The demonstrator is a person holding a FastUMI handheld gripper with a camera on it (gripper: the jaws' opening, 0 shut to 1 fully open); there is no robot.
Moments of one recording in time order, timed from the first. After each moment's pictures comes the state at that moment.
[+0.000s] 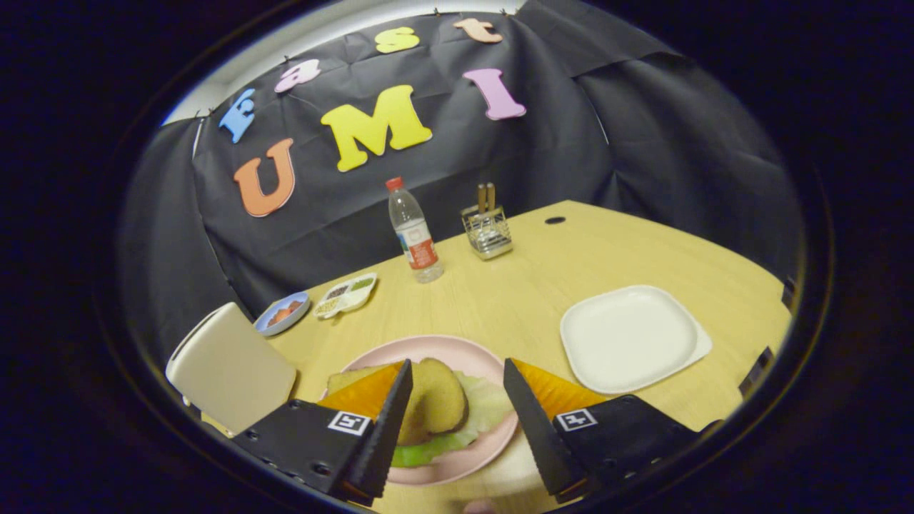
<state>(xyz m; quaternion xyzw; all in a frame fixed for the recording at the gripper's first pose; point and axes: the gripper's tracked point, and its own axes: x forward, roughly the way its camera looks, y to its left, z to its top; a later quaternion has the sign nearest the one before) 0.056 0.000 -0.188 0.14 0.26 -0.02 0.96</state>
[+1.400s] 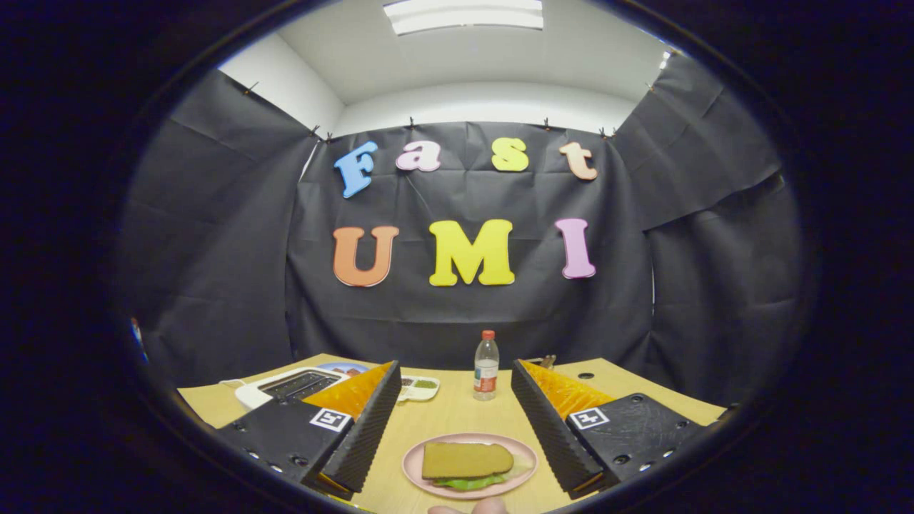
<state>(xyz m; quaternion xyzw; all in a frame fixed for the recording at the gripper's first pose) -0.013 0.072 -0.003 0.02 0.03 0.06 1.00</state>
